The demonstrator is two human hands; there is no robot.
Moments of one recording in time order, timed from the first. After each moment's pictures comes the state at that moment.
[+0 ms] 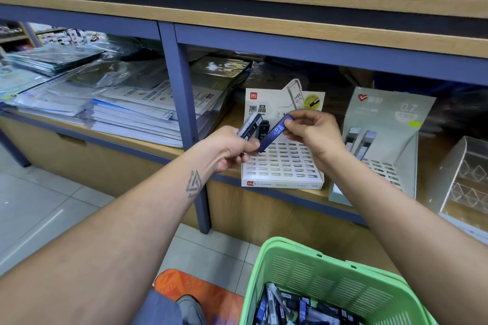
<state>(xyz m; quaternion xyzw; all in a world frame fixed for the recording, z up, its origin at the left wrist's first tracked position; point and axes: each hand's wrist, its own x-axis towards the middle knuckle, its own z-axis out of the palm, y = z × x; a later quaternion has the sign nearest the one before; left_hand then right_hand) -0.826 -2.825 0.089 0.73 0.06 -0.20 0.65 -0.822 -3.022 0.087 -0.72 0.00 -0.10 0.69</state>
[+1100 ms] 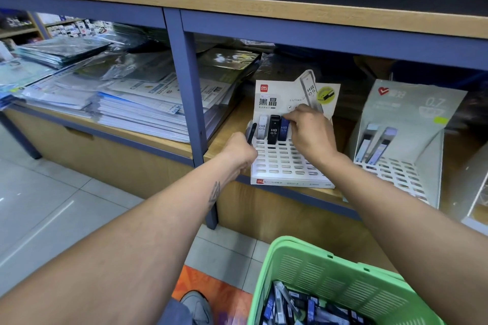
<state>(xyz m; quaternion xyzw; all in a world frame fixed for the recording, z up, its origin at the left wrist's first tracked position) -0.820 -2.836 0.057 0.86 0.09 -0.08 0.49 -0.785 -3.010 0.060 -0.95 -0.13 -0.25 0.16</state>
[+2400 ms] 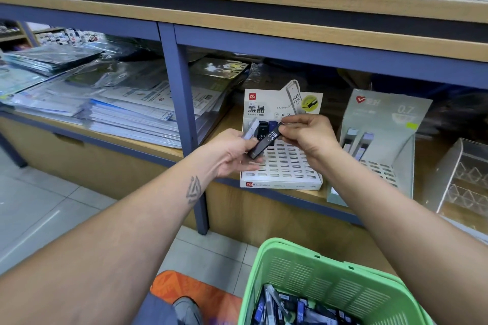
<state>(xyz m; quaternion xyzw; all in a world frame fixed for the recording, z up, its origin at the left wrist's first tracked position) -0.834 -2.834 0.090 0.68 0.07 -0.20 0.71 -0.823 -3.015 0.091 -0.72 0.05 -0.07 0.69</state>
